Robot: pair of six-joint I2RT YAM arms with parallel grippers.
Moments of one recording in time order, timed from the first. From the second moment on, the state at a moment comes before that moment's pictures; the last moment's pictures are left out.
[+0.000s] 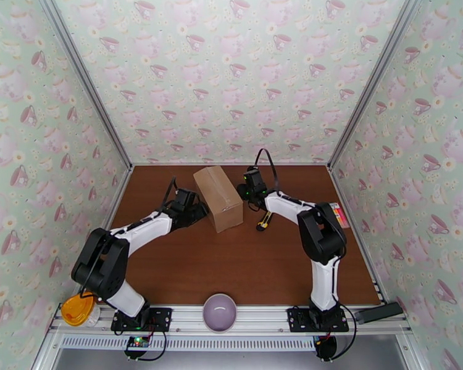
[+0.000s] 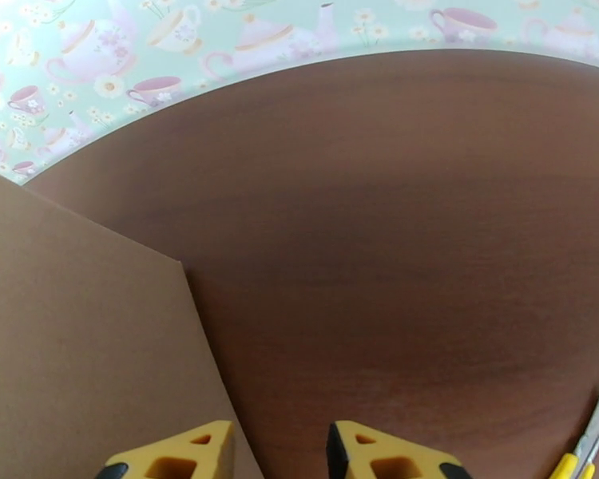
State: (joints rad) left arm -0.44 1.61 0.96 -0.24 -0.01 -0.85; right arm 0.51 2.00 1.41 -0.13 0.10 0.51
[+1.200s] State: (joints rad) left arm -0.60 1.18 0.77 -0.48 -0.24 -0.94; right arm 0.61 1.74 1.11 -0.18 0.19 0.69
